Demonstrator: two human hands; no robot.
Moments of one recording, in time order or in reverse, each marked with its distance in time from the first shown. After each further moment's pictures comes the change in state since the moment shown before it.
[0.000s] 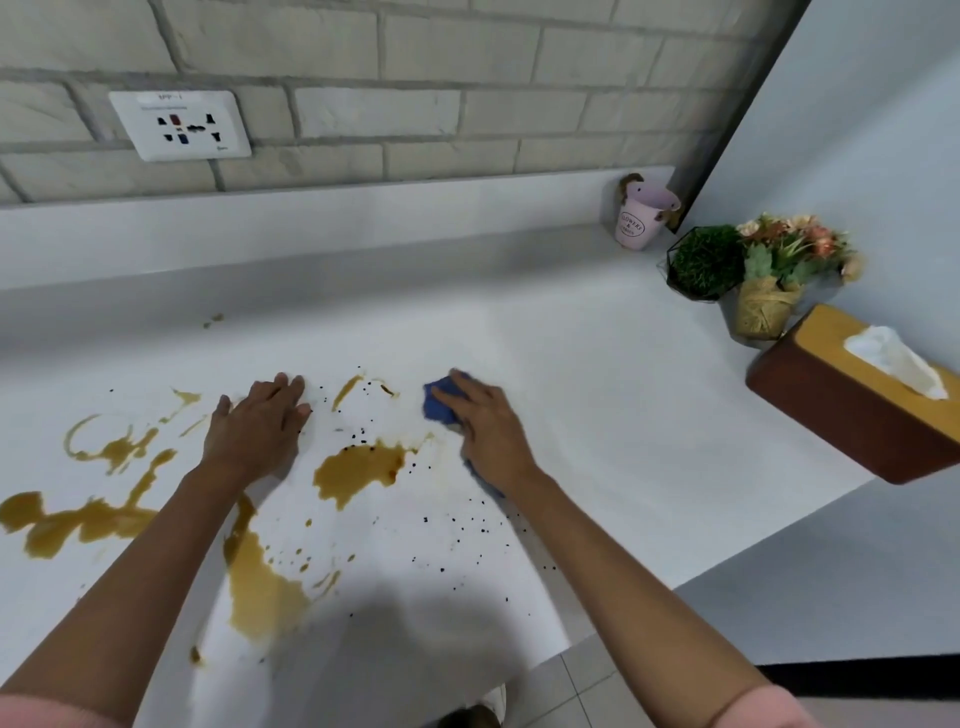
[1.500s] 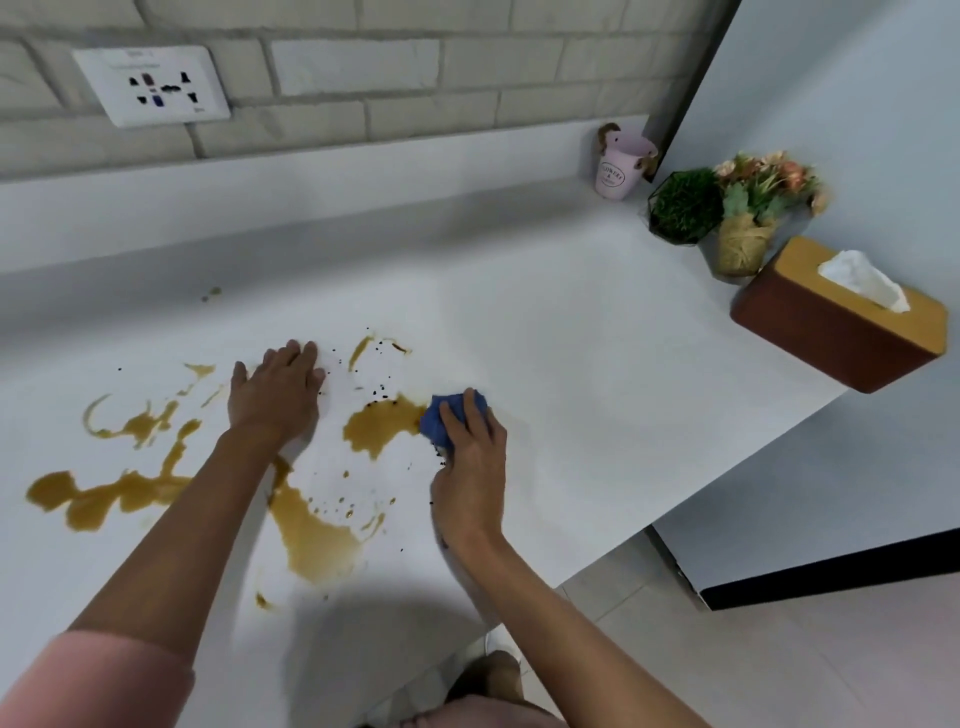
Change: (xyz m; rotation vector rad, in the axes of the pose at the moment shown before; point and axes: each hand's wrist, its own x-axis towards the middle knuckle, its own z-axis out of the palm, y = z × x) left_hand -0.006 0.000 -0.003 0.083 0.000 0.054; right_hand -0.083 -0.105 0.045 0.134 0.284 0.397
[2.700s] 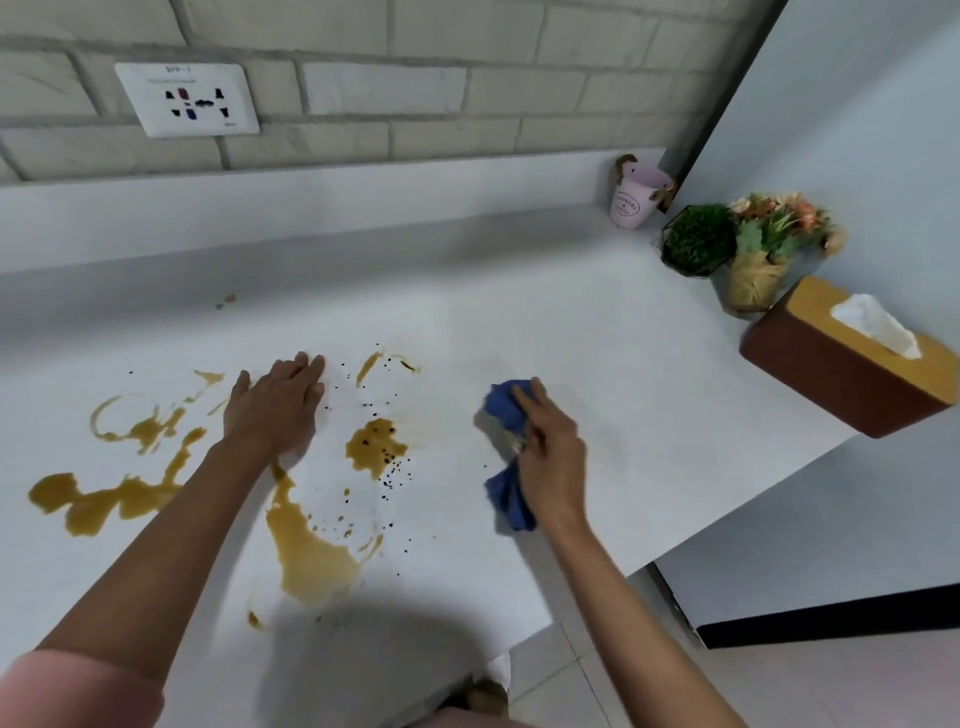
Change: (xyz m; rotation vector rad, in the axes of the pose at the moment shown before) left_hand 0.000 -0.011 -0.001 -0.054 -0.015 0.019; right_hand 0.039 0.030 -0.063 0.245 0.050 0.012
